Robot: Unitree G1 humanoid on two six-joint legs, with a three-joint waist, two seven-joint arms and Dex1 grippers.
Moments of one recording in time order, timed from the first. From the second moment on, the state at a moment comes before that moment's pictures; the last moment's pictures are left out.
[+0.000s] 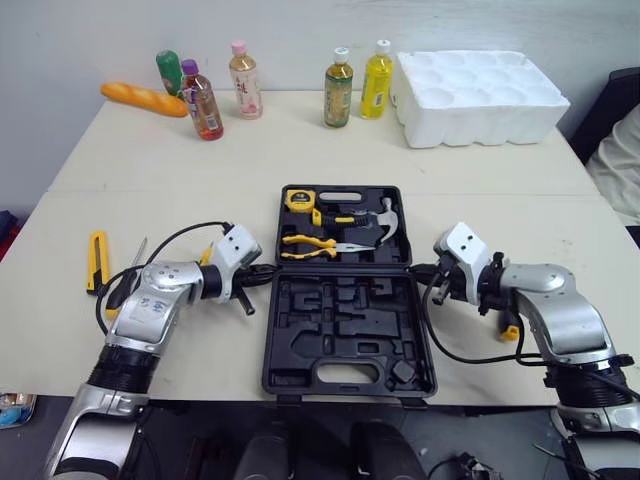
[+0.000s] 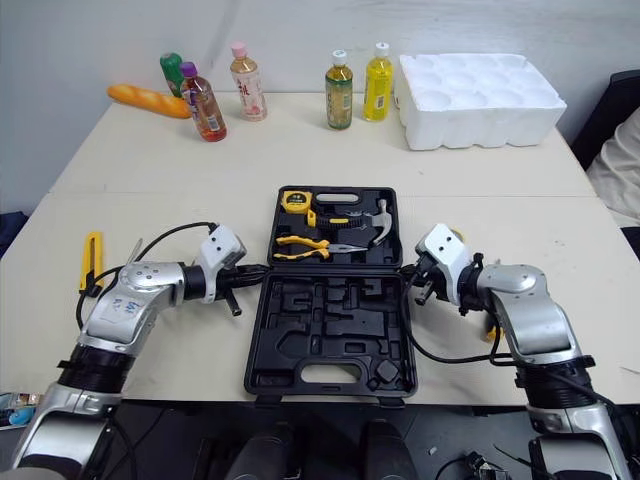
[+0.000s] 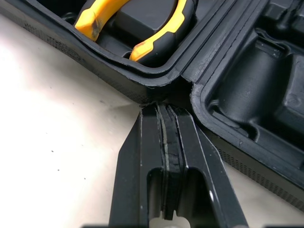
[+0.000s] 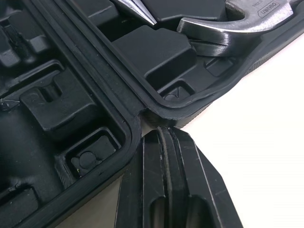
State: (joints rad) left arm -0.50 0.56 -0.11 0.07 -0.17 0.53 -0.83; right arm -0.43 -0.63 0.02 -0.07 0.13 0.64 0.95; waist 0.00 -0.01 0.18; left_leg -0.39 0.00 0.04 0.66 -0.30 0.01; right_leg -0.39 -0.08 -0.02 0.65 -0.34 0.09
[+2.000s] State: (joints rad) left arm 0.24 0.94 0.84 0.38 -0.41 0.41 -0.95; right arm 0.07 -1.09 -0.68 0.13 0.39 0.54 1.17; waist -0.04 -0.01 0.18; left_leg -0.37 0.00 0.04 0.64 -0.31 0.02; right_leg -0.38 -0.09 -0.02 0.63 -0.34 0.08
